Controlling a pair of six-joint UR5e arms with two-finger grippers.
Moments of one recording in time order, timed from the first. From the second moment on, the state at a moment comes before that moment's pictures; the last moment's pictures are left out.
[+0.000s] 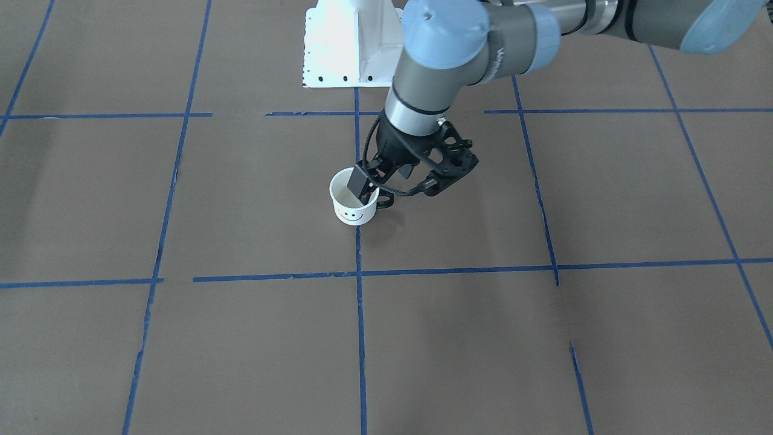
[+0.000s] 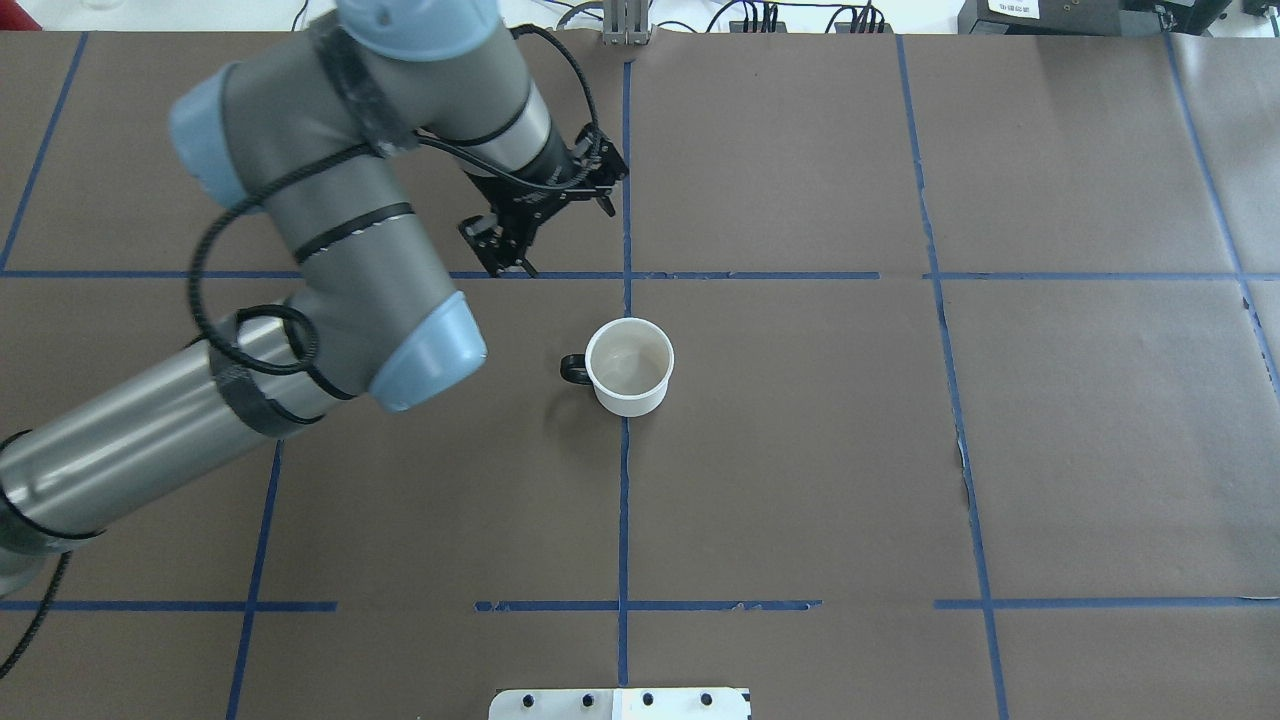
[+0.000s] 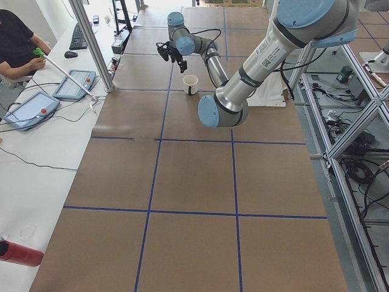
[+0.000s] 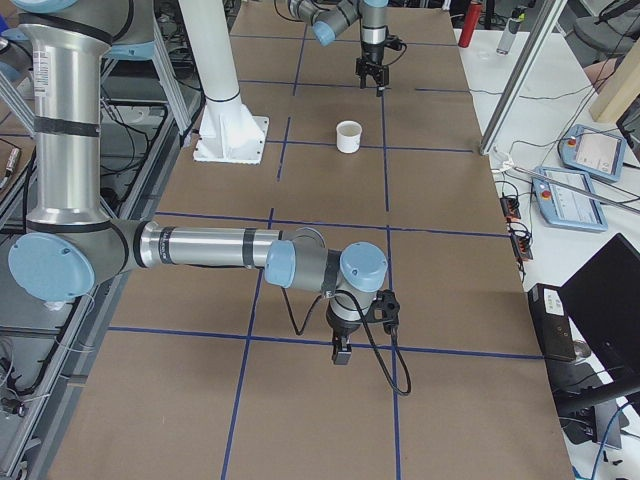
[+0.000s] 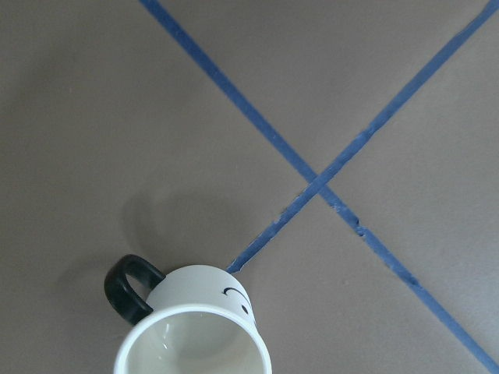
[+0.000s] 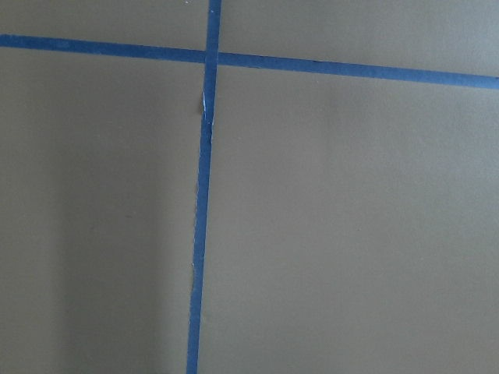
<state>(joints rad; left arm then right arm) -0.76 -2.39 -1.68 -1.56 -2.09 -1.70 1.57 -1.64 1.66 -1.72 2.28 -0.15</state>
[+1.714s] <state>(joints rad) -1.56 -1.64 -1.71 -1.57 -2.26 0.19 1.57 -1.64 1.66 -1.72 2.28 -0.15</state>
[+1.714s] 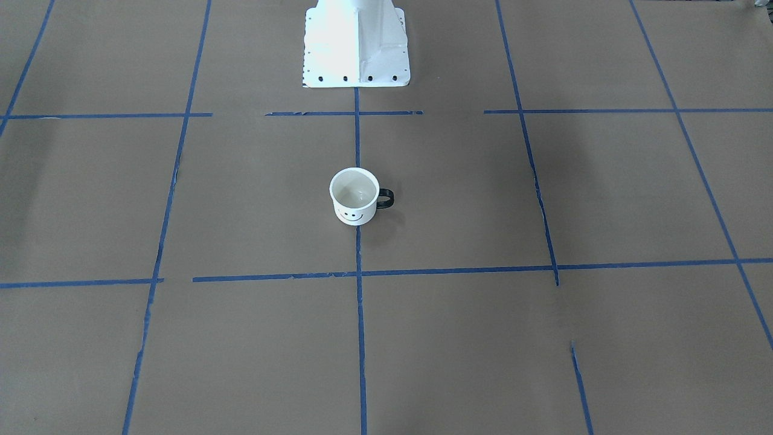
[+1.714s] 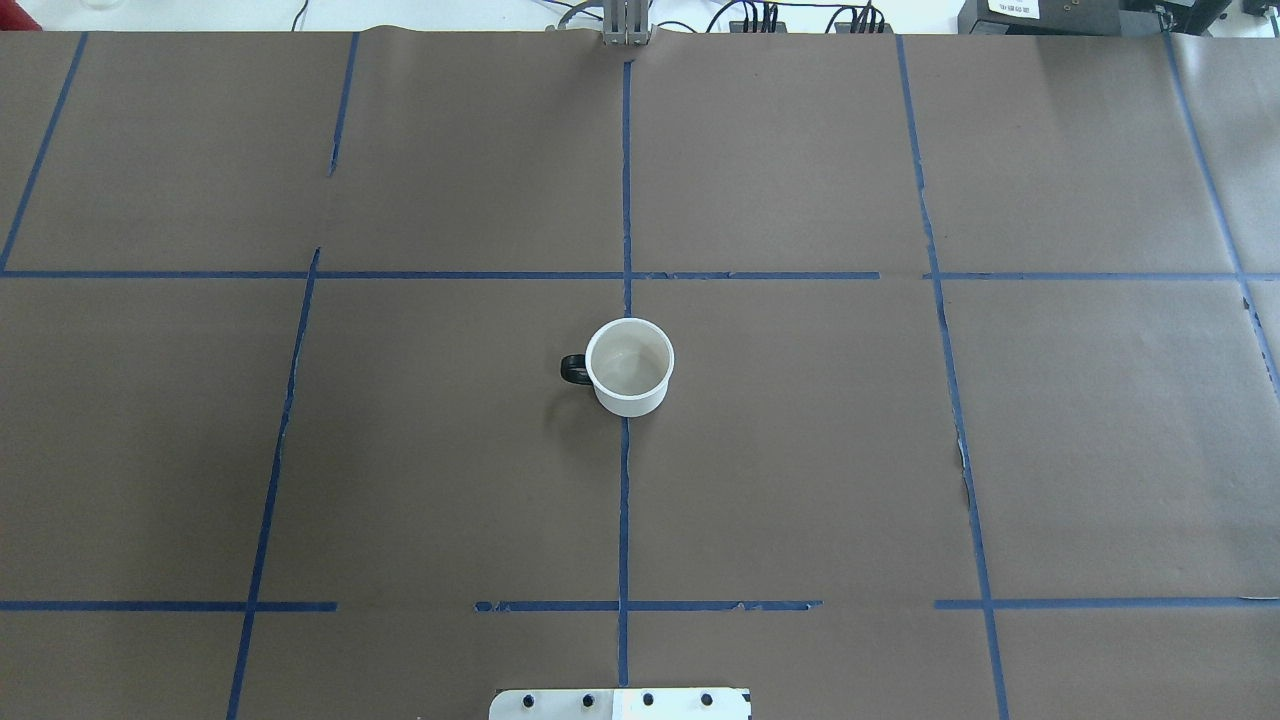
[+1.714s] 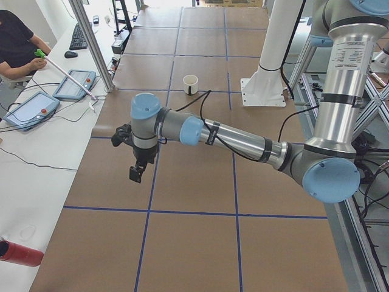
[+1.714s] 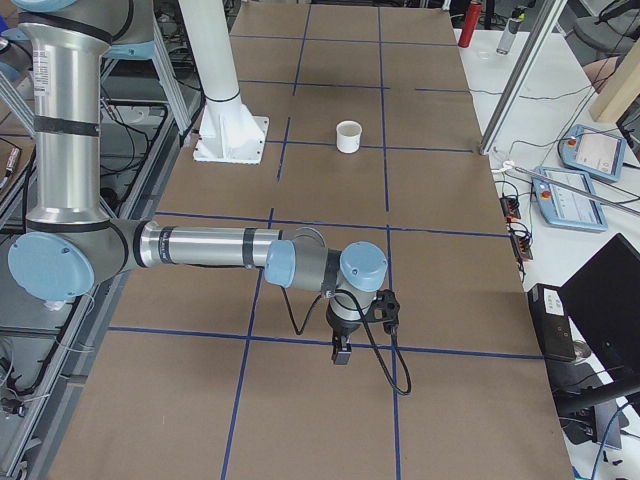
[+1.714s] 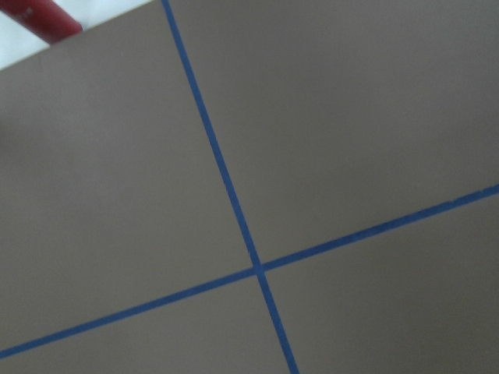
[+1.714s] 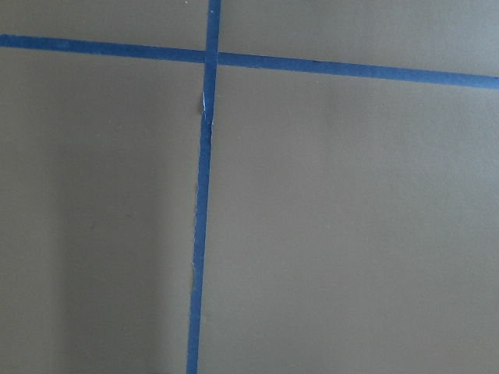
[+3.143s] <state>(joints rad) -1.63 -1.57 -1.72 -1.40 -2.40 0.21 1.57 -1.64 1.66 -1.72 2.28 -0.15</state>
